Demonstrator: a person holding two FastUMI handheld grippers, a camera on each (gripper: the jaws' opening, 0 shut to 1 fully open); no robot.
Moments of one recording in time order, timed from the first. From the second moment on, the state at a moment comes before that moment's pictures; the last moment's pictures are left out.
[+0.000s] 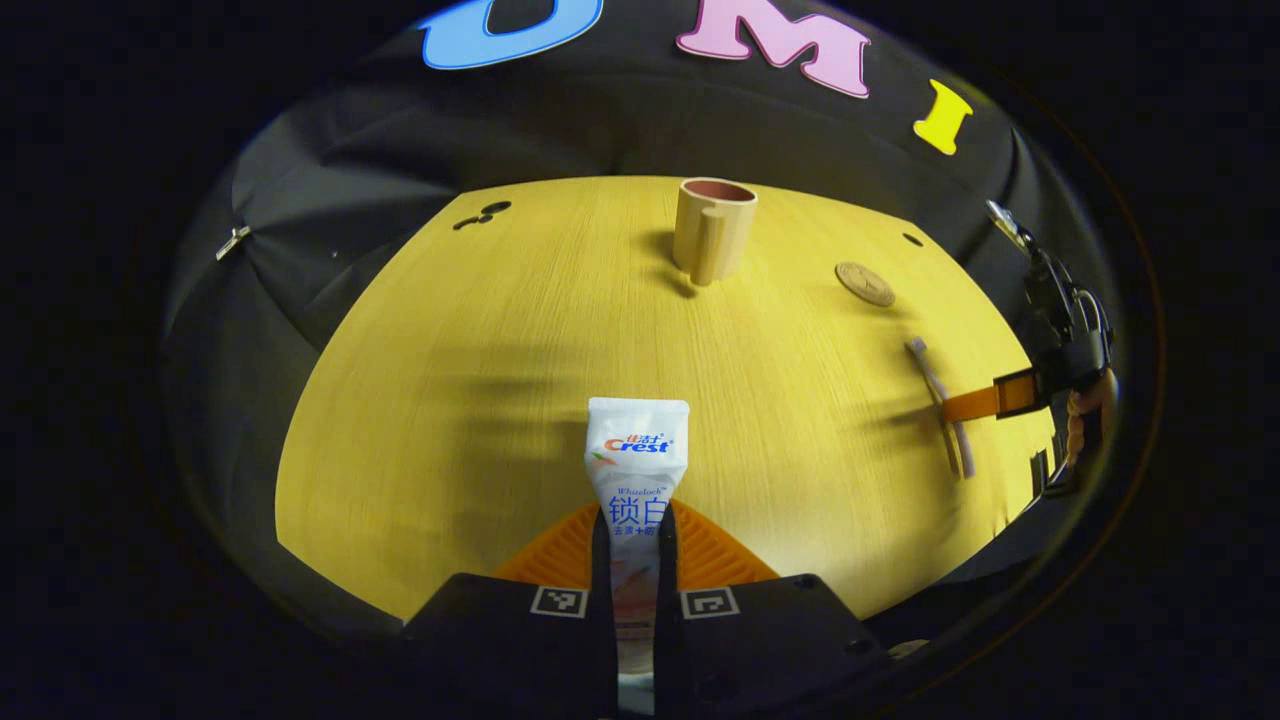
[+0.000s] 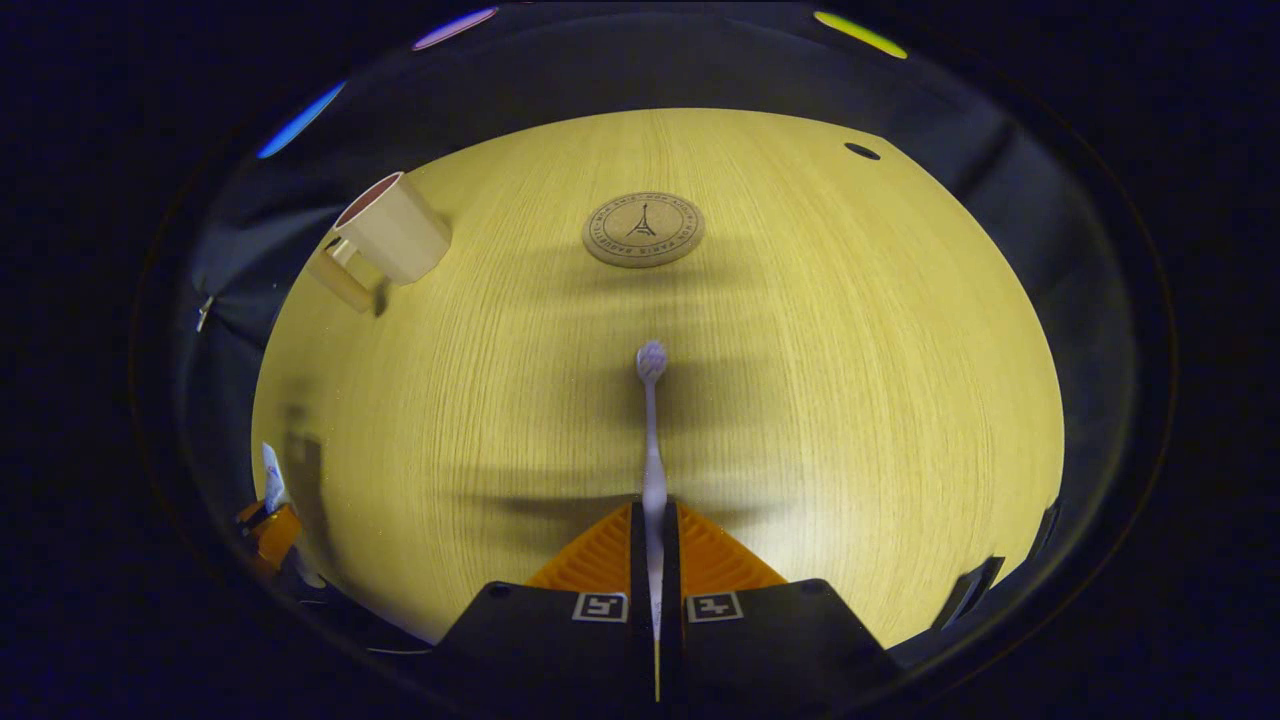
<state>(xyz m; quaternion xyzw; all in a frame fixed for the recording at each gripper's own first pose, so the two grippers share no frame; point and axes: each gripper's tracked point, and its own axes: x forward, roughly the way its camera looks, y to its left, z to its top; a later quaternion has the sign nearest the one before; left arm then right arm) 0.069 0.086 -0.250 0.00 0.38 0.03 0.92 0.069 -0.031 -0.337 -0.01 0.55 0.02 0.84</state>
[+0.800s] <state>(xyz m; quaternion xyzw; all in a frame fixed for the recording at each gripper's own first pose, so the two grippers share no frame) 0.185 0.075 -0.090 -0.06 0.24 0.00 0.97 0.072 -0.083 -0.275 0.01 0.51 0.03 0.86</state>
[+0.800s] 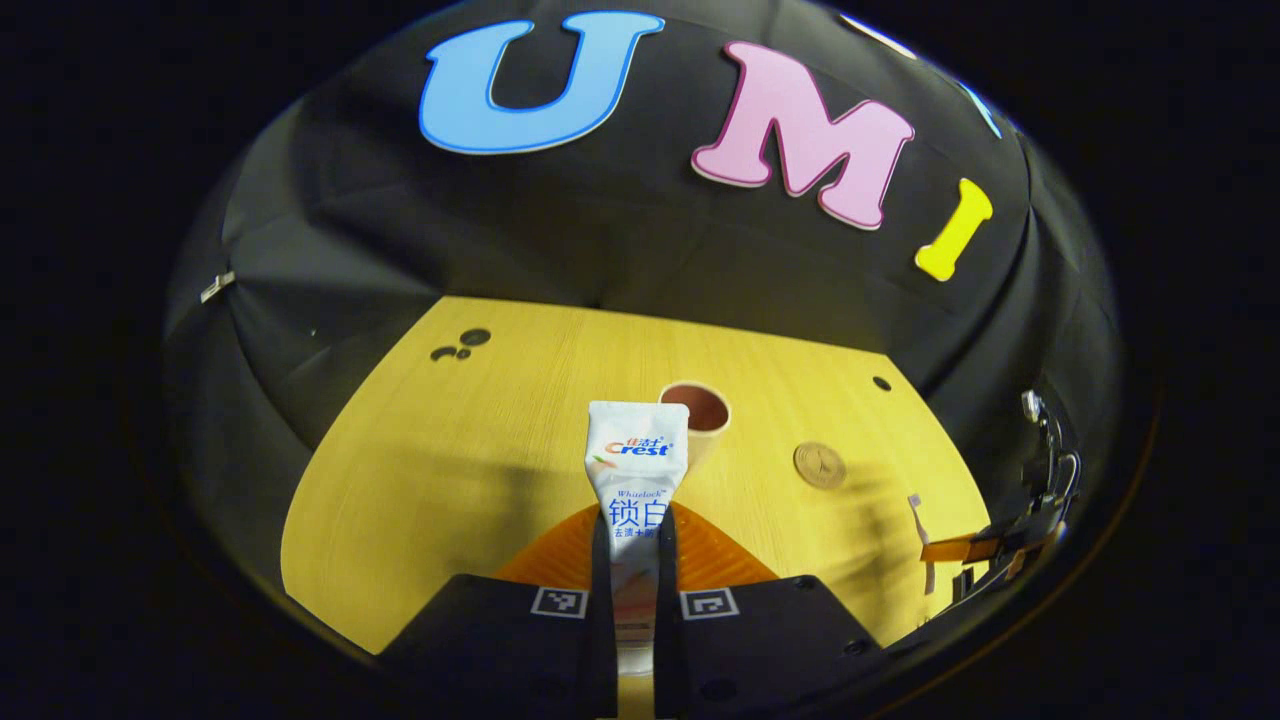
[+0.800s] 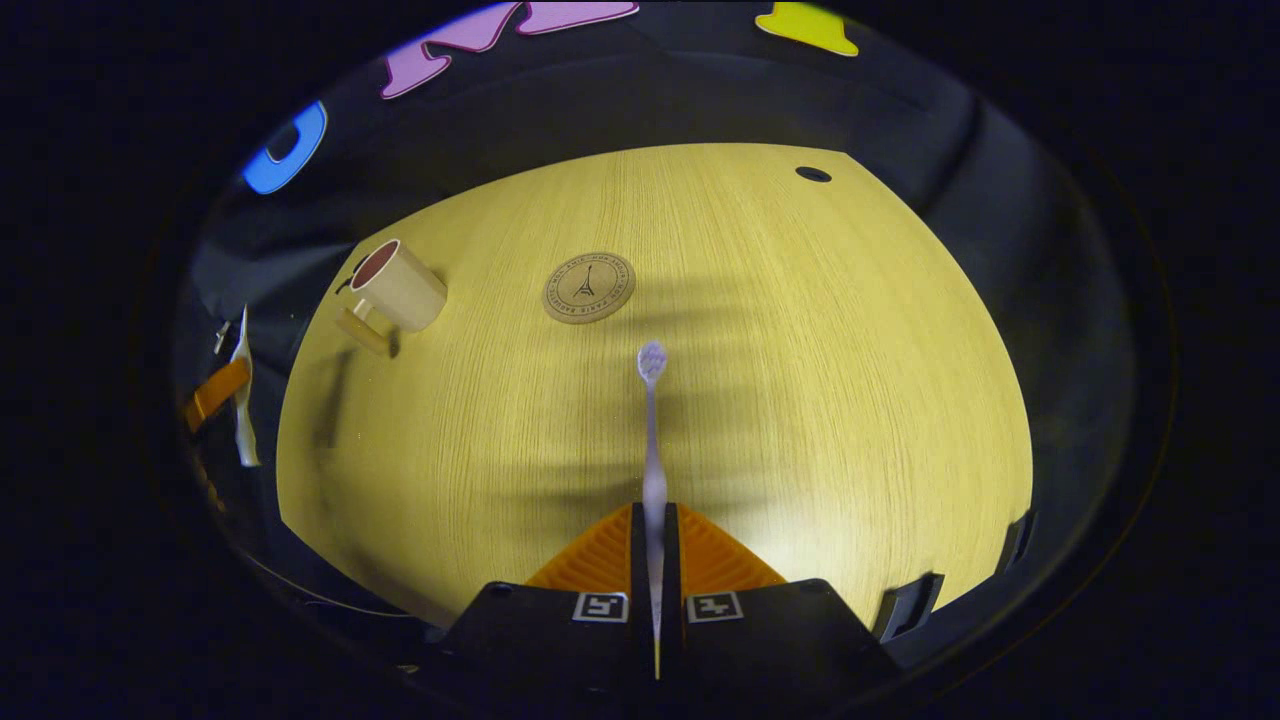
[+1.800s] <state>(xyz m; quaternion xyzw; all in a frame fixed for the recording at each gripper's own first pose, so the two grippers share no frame) 0.391 -0.012 -0.039 -0.01 0.06 -0.16 0.99 0.092 -0.102 -0.261 0.03 0.51 0.00 0.86</state>
